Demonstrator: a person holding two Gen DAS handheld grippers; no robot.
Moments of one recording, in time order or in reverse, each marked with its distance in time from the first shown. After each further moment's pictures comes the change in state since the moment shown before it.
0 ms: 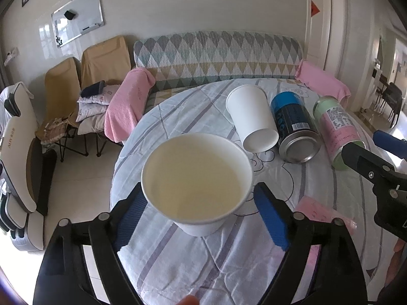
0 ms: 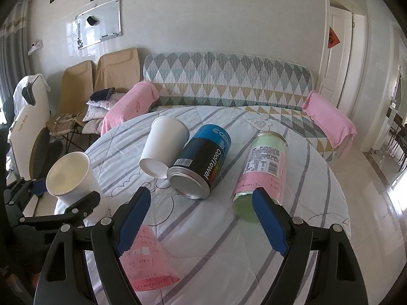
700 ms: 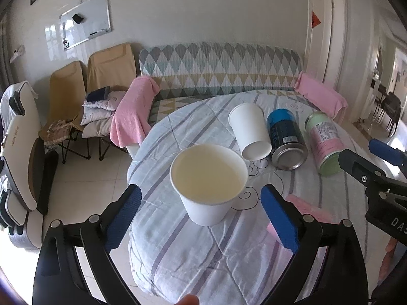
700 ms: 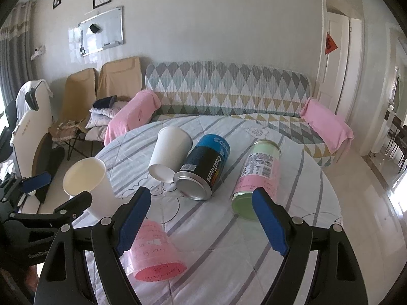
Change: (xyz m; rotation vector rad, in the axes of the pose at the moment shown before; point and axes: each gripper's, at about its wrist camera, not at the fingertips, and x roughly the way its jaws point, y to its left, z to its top) left arm -0.052 0.016 0.001 -0.034 -0.051 -0.005; right arm -0.042 0.007 -0.004 0.001 -0.055 0.001
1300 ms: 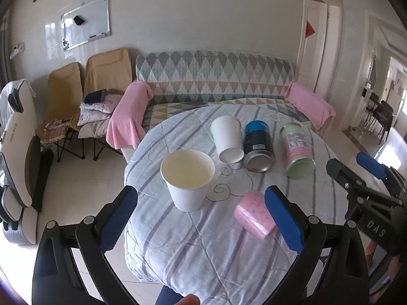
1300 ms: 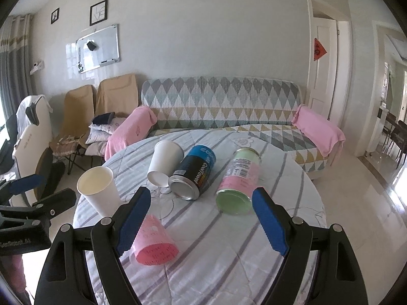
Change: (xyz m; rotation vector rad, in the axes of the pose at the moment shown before) left arm -0.064 -0.020 0.000 -0.017 -0.025 -0.048; right arm -0.050 -0.021 -0.008 0.050 -0.076 -0.013
